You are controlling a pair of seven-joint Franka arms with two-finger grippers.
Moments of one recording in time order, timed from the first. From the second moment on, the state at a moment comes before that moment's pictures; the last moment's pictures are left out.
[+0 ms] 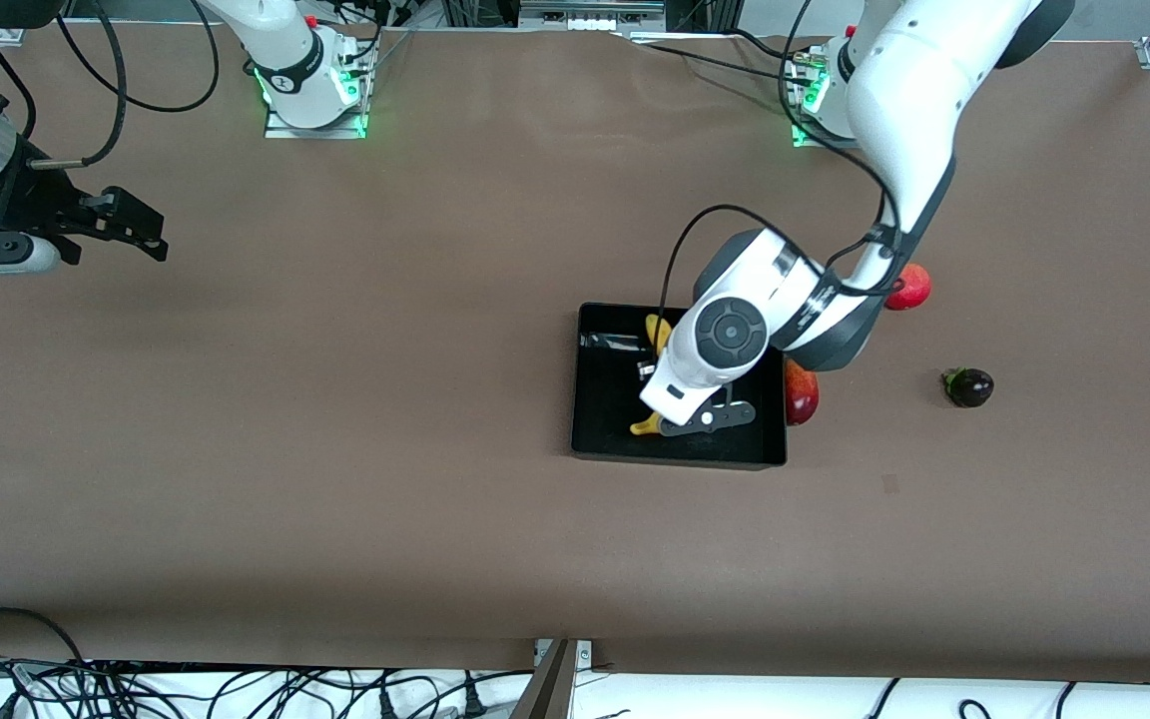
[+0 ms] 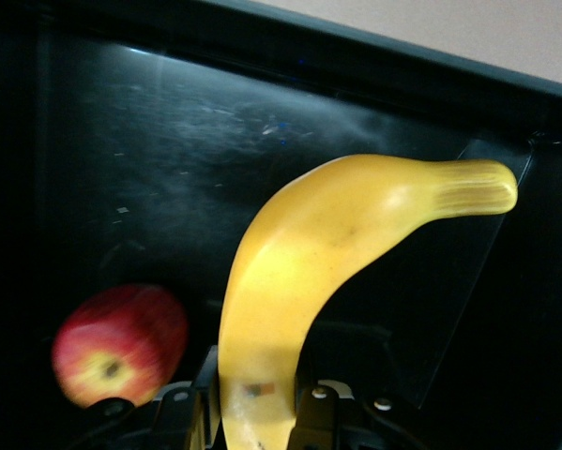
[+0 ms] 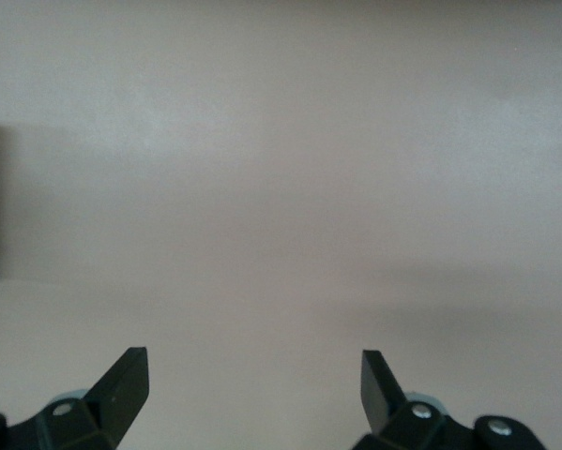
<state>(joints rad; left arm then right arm) -0.23 0.79 -0.40 -1.37 0.15 1.97 -0.81 0.18 0.01 -0.09 -1.63 0.01 1.64 0.04</state>
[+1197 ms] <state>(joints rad) -0.16 0.68 -0.39 -1.28 0.15 1.77 -0.73 0.18 0.01 -0.09 -1.62 0.01 1.65 0.04</state>
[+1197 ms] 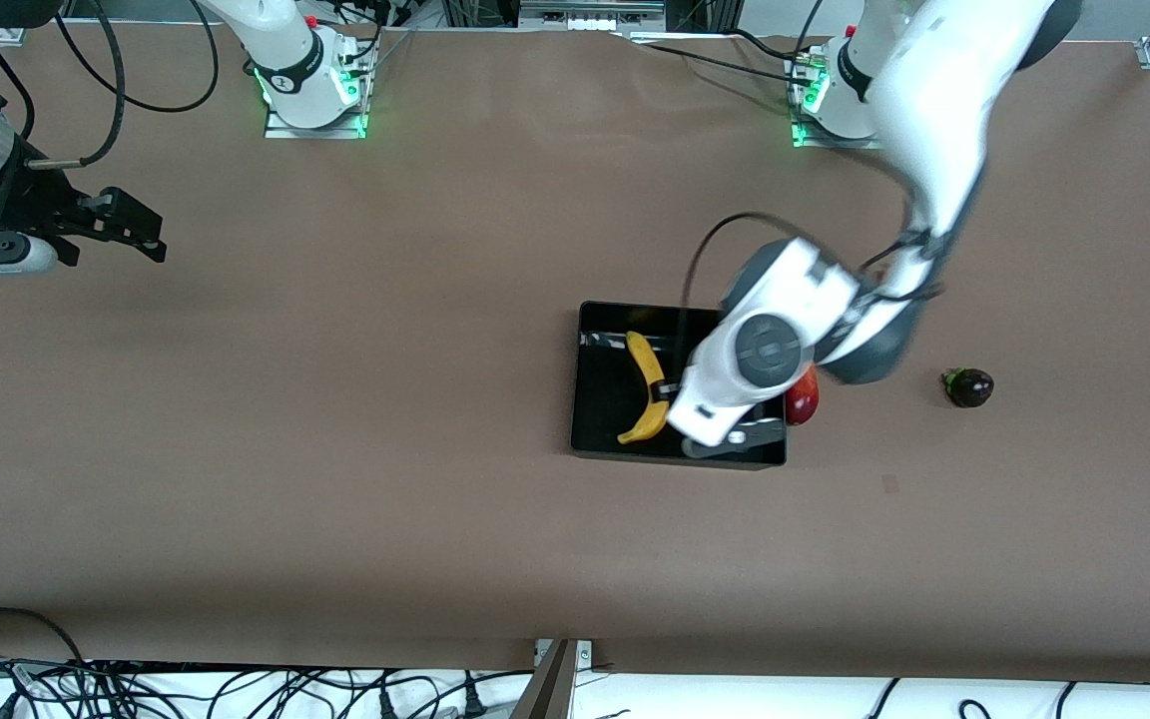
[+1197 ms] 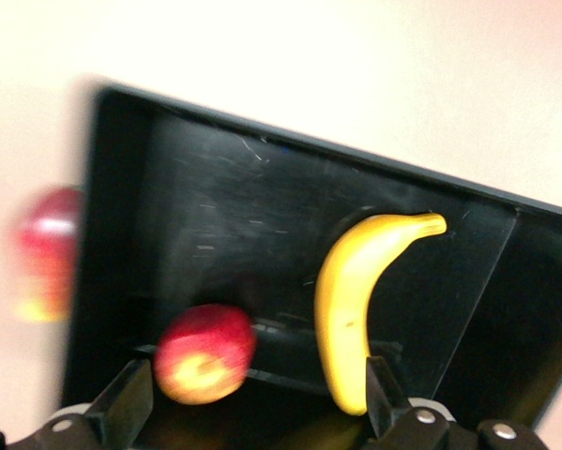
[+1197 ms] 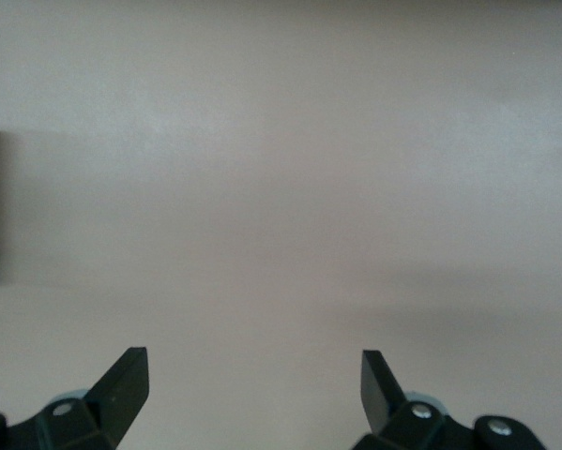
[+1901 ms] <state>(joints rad) -0.02 0.26 -0.20 -1.35 0.04 1.46 -0.22 0.18 0.01 -0.09 -1.62 0.01 1.65 0.04</state>
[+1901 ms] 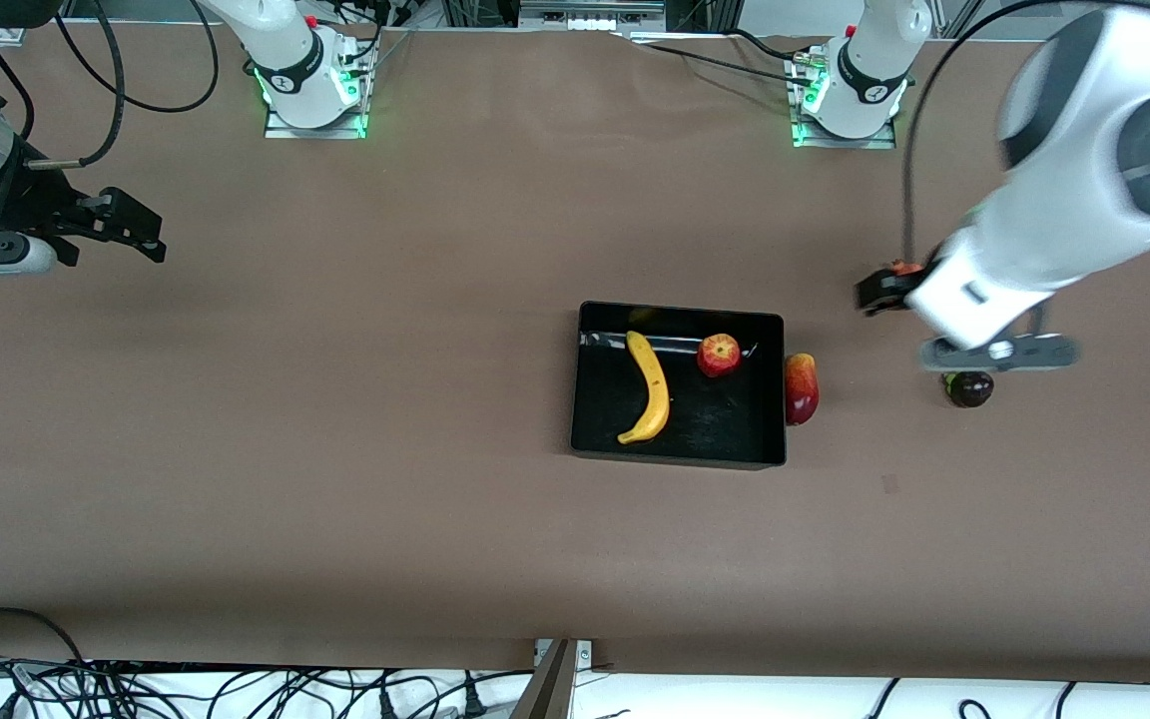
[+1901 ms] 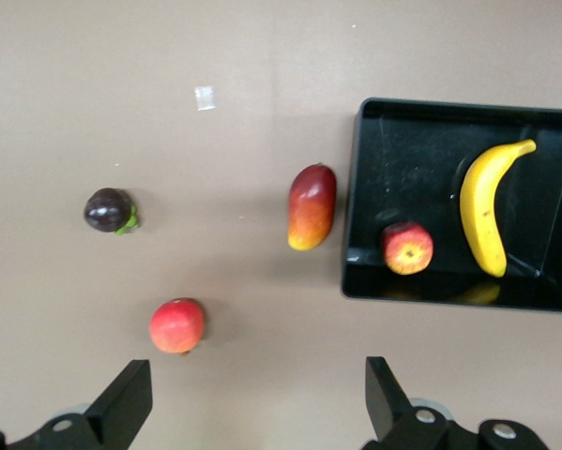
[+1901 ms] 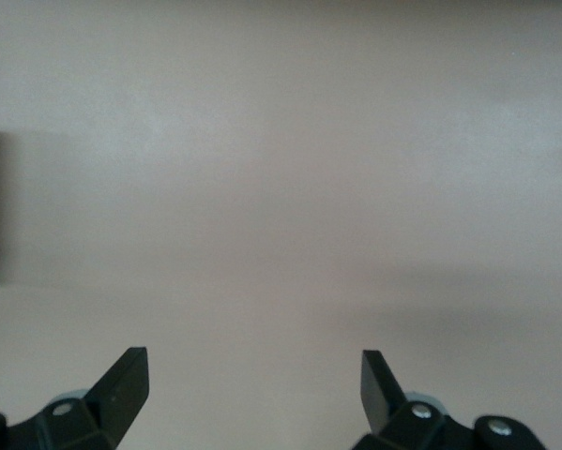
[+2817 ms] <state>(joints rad) -0.05 0.02 -0.01 -1.60 0.02 1.51 -0.06 0.18 0.01 -0.09 -1.62 0.01 1.65 0.04</state>
